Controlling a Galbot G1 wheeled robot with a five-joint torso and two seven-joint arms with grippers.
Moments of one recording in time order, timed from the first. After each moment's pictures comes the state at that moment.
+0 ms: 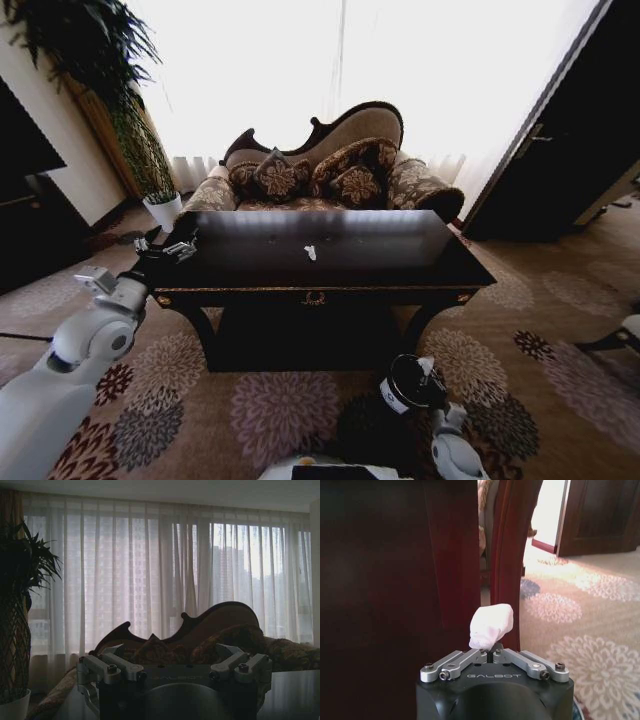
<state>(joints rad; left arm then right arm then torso) 1.25 -0.69 -0.73 -2.08 -0.90 0.12 -0.13 -1.37 1.27 0.57 1.20 0.45 0.27 0.05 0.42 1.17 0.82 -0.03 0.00</state>
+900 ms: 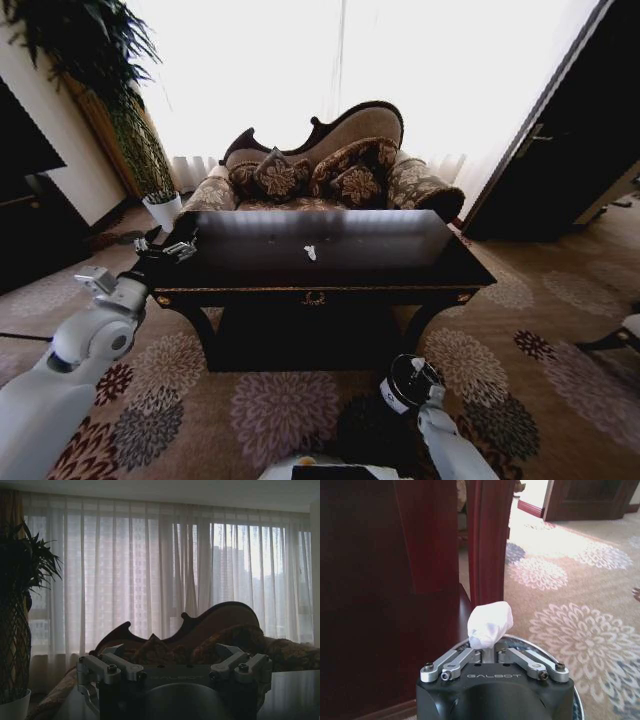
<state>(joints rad) 1.25 -0.69 -0.73 -2.08 -0.90 0.12 -0.13 -1.01 1.26 0.52 0.66 0.43 0.28 0.03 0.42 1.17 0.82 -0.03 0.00</state>
